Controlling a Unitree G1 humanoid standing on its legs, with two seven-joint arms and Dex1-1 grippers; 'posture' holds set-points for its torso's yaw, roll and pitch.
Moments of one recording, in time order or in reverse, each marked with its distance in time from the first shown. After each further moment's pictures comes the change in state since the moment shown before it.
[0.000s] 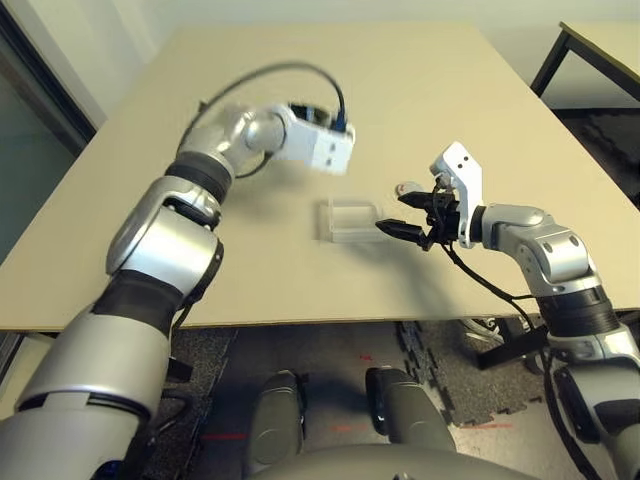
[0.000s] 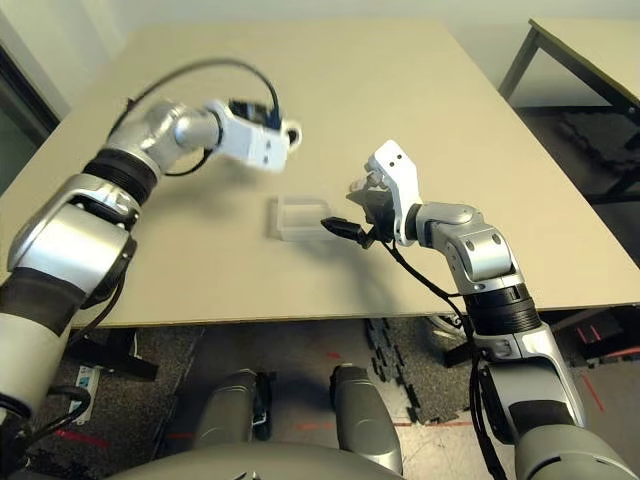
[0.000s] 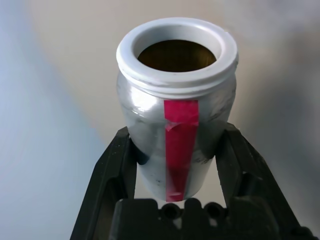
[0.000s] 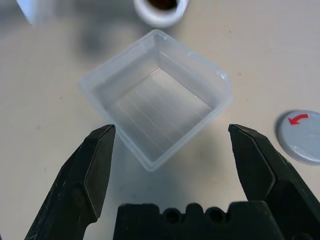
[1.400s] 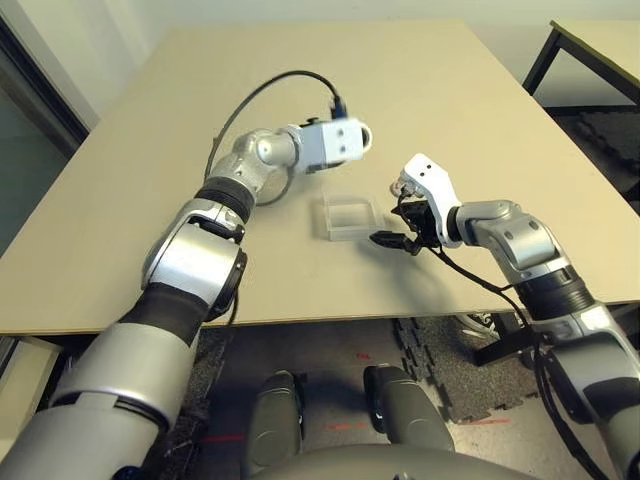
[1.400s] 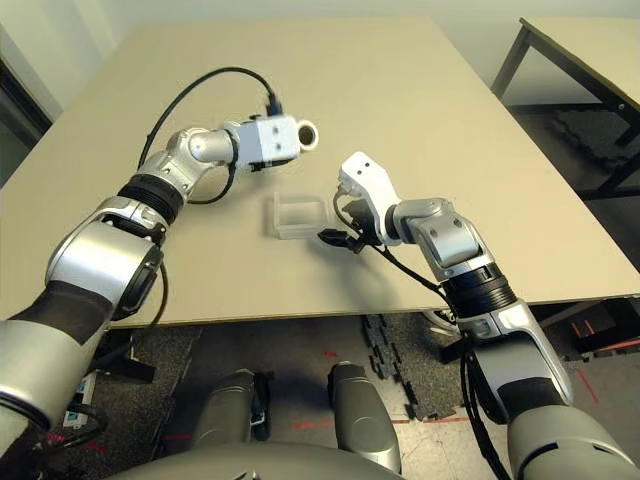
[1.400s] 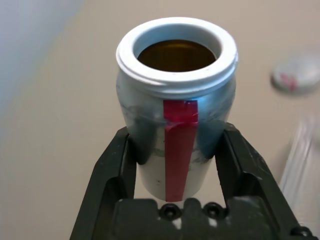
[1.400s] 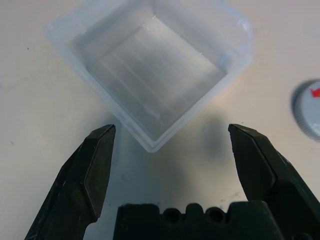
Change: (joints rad) left arm 0.109 -0.143 0.785 0.029 -0.761 0.443 -0.187; right arm -0.089 0.009 0.135 0.103 -0.127 0.027 -0.005
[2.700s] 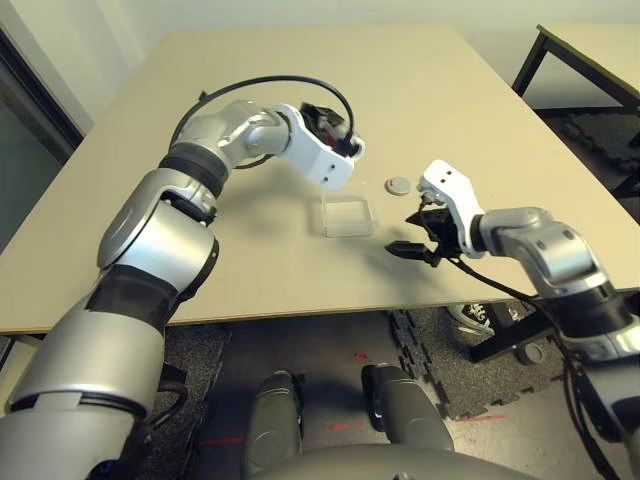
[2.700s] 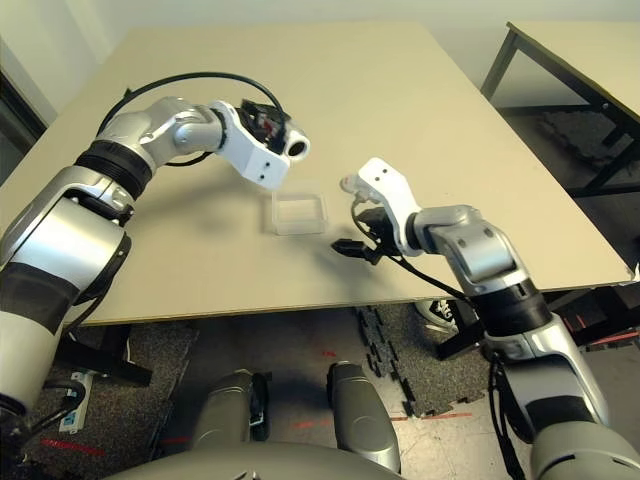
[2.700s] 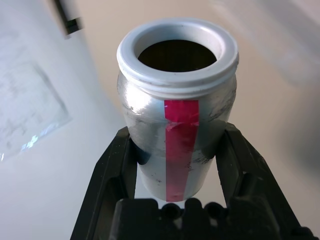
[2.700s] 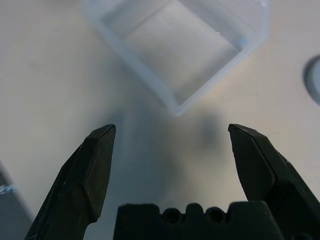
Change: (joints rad) left arm -0.174 0.168 -0.779 -0.069 0.774 -0.626 0.237; right arm 0.011 -0.061 0.023 -0.066 0.021 0.106 0.006
